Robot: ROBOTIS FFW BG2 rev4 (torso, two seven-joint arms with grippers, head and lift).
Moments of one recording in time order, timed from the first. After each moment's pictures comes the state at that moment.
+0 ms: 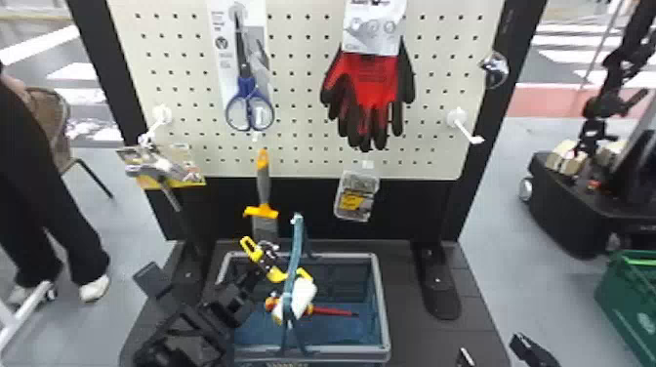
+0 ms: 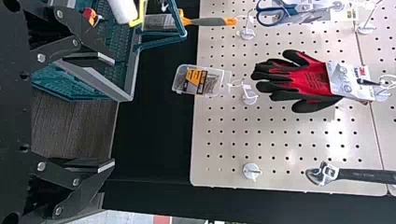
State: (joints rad) left arm 0.02 0.00 0.05 -1.49 0.72 0.26 -0.58; right arm 0.74 -0.17 0.05 -2.23 -0.08 -0.05 0.15
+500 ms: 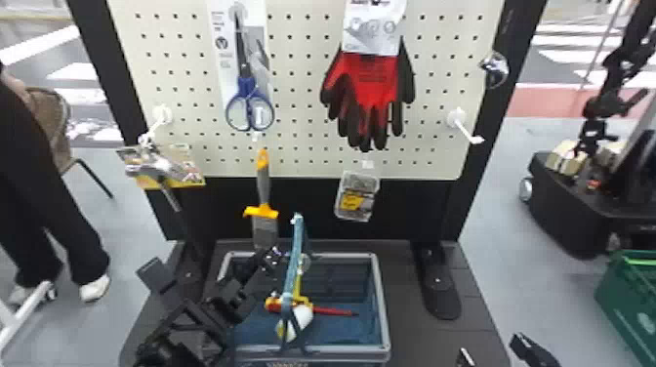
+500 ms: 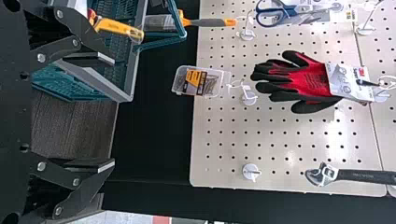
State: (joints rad) left arm -0.01 0.00 0.05 -1.47 0.72 0.25 -0.59; right arm 0.74 -0.18 0.05 -2.23 -0.09 -0.05 0.15
